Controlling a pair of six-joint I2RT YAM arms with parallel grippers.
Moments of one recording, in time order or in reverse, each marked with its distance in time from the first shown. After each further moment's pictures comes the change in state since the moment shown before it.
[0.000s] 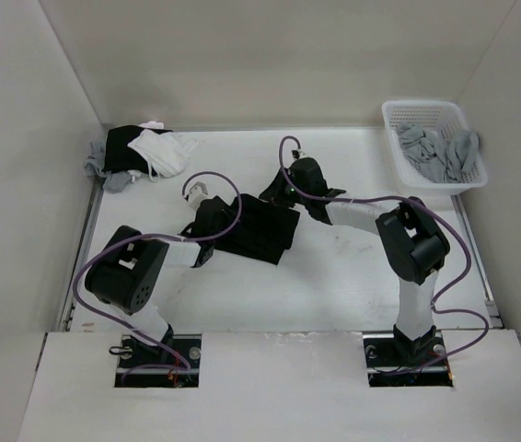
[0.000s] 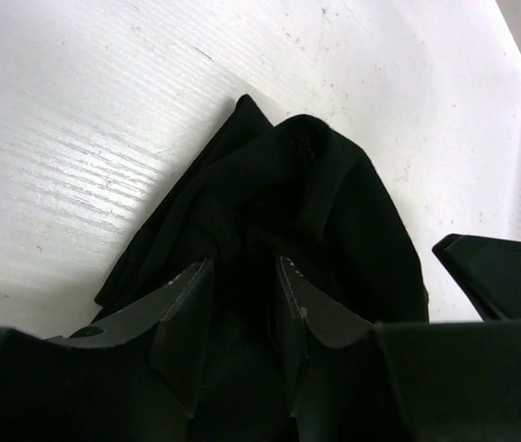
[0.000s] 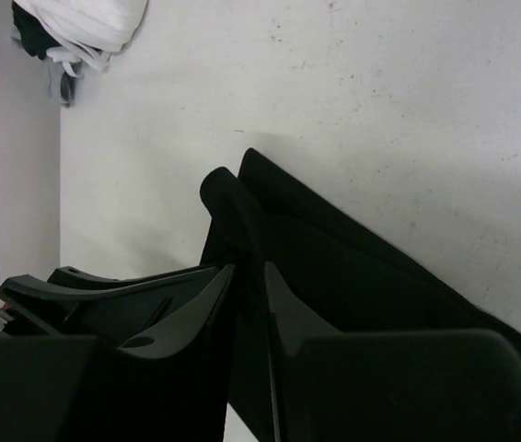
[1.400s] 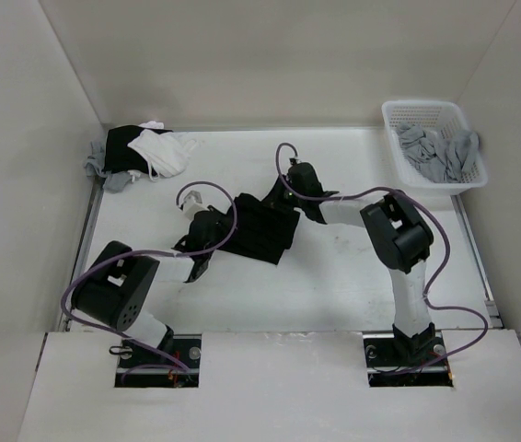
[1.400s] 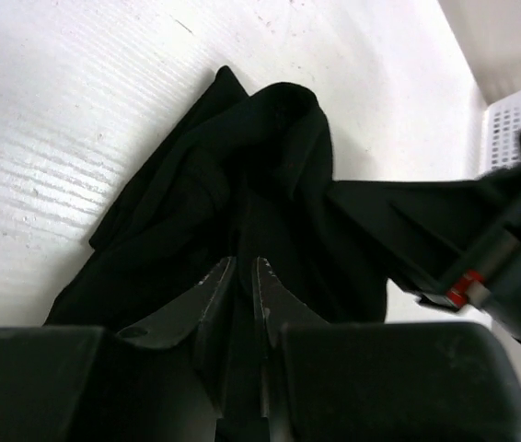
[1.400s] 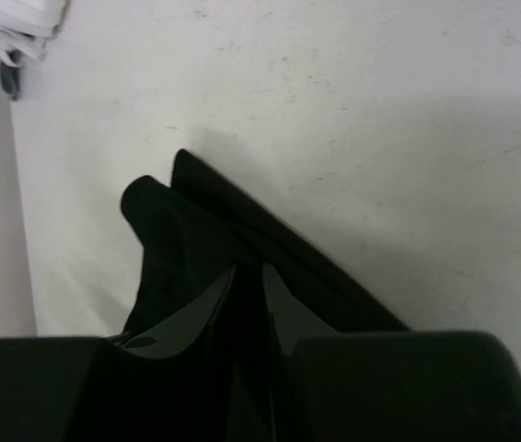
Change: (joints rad) left arm -0.028 -0.103 -0.124 0.094 -0.006 -0.060; right arm -0.021 0.130 0.038 0.023 -0.040 0.011
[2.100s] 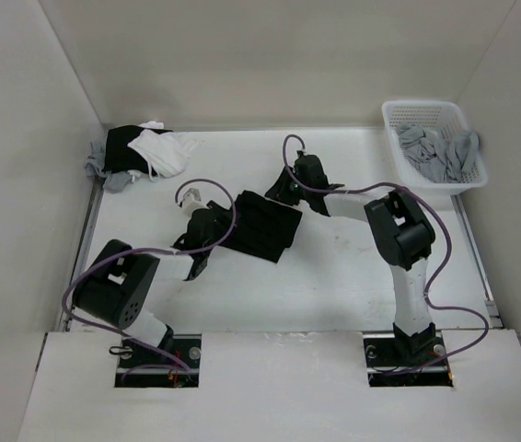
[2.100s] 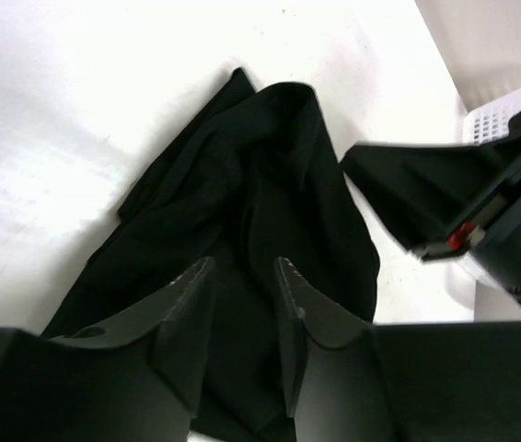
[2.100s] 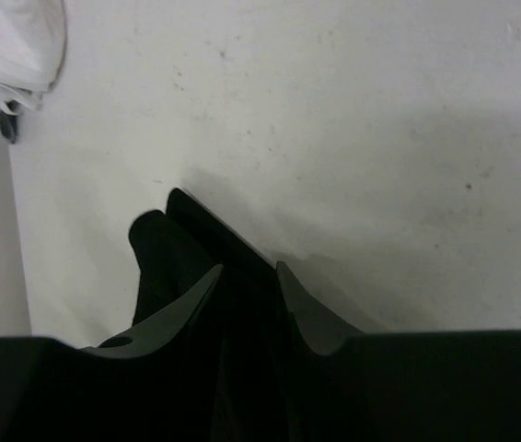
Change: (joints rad) left arm 0.019 -0.038 -0.034 0.026 0.024 -0.004; right arm -0.056 0.035 0.081 -0.048 0.005 -0.016
